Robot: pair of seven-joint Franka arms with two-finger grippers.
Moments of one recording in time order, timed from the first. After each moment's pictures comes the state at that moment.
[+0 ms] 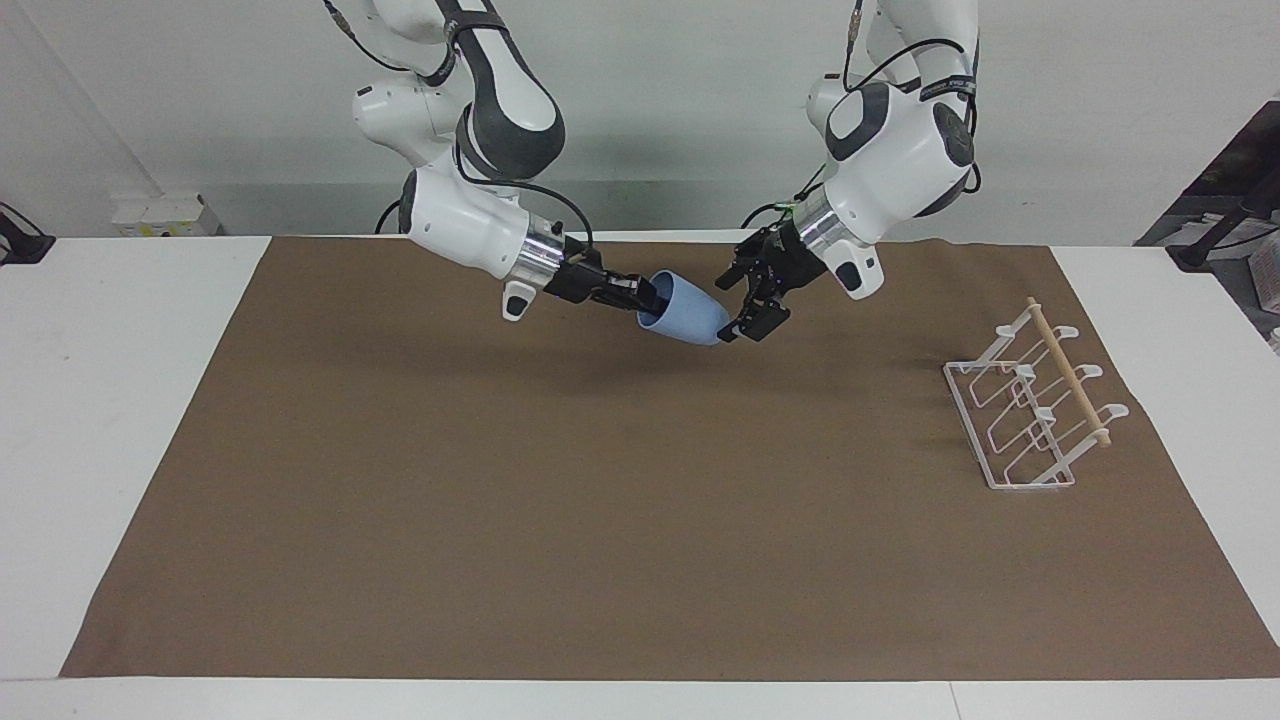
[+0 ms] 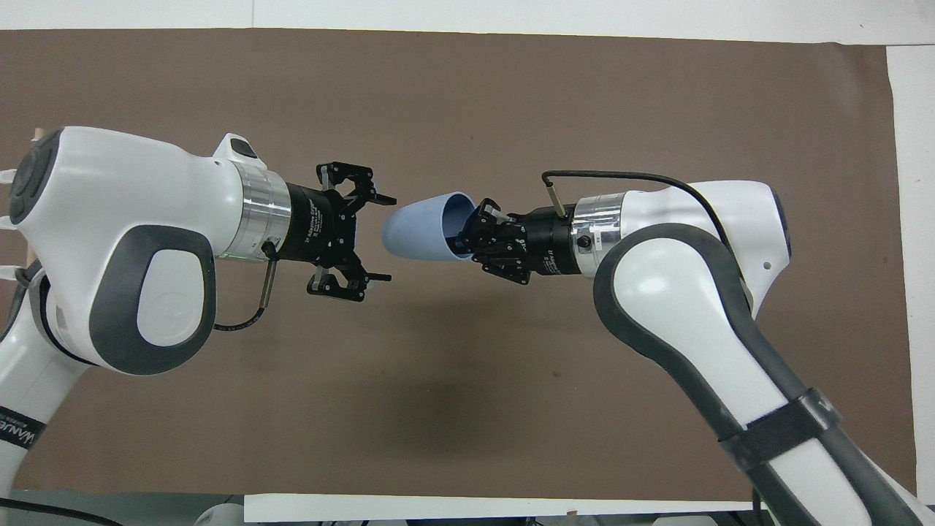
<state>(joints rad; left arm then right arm) -0.52 -0.02 -0.01 -1.96 -0.68 2.12 -1.63 0.36 0.03 0.07 -2.06 1.20 2.21 0.30</state>
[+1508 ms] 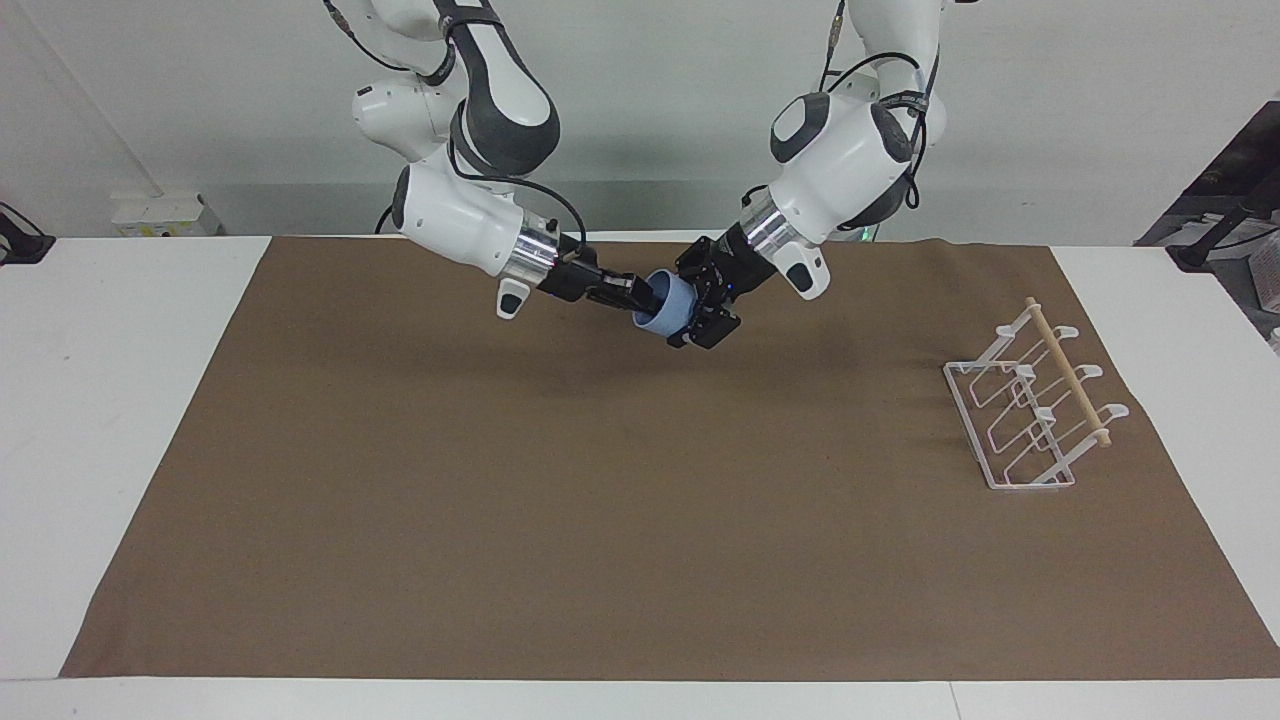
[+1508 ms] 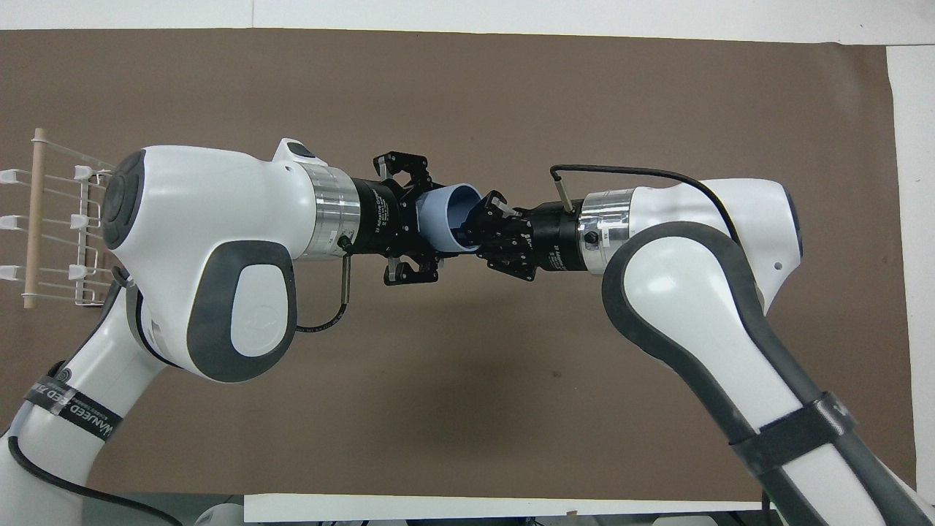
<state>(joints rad) -0.64 0.06 0.00 -1.90 -0.73 2.30 -1.78 0.36 0.02 0.06 -2.05 1.21 2.21 0.31</state>
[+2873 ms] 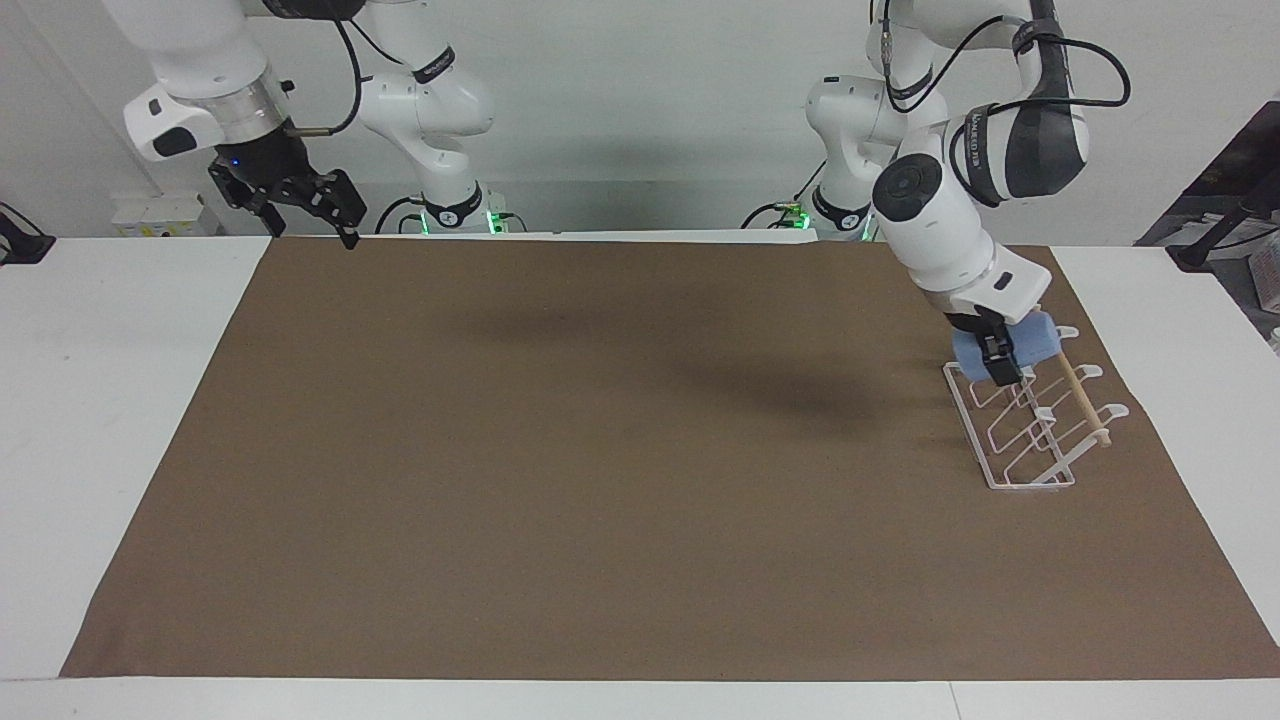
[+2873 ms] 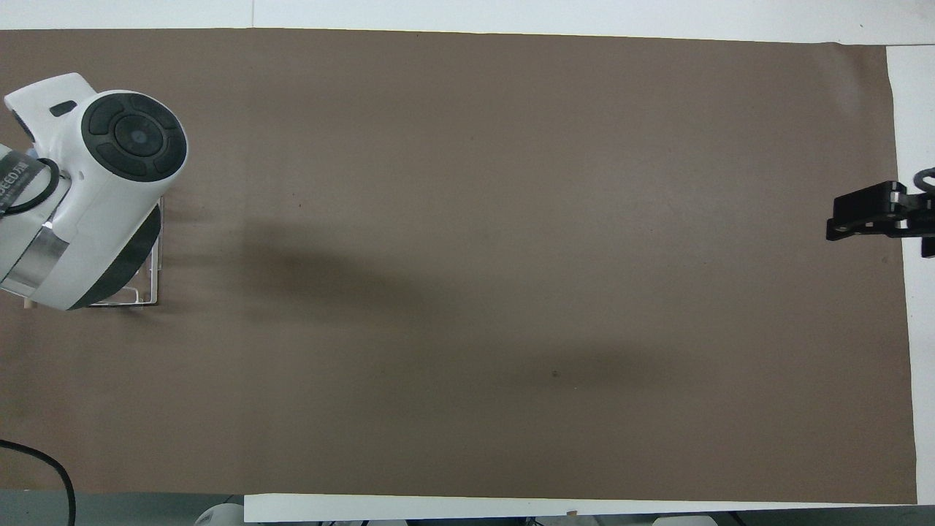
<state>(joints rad) -0.34 0.07 0.03 -1.88 0.89 1.72 -1.89 -0.06 -0.09 0.03 -1.57 -0.04 1.40 0.14</state>
